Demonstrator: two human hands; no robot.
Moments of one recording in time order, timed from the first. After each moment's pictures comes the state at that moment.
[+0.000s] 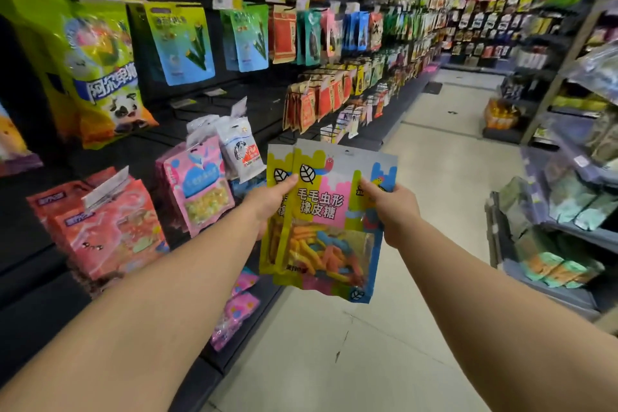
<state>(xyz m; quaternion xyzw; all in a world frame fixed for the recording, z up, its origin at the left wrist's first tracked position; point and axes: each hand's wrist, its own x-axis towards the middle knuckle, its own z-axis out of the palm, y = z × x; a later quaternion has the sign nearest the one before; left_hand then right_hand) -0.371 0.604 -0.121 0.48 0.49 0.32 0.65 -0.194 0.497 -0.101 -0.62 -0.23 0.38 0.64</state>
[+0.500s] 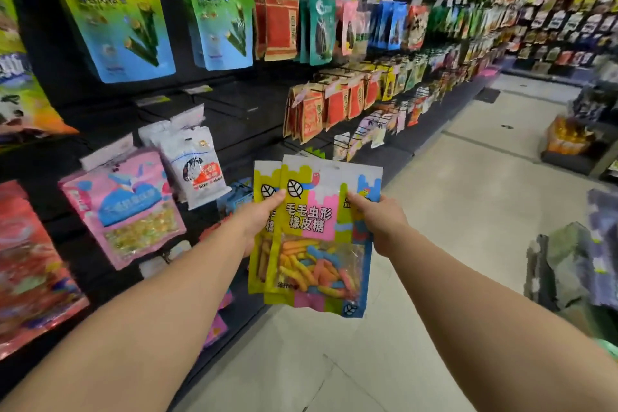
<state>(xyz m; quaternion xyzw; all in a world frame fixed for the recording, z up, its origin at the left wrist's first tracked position) -0.206 0.747 -0.176 0.40 0.54 0.35 0.65 0.001 0.673 -0.131 -0.61 -0.28 0.48 0.56</state>
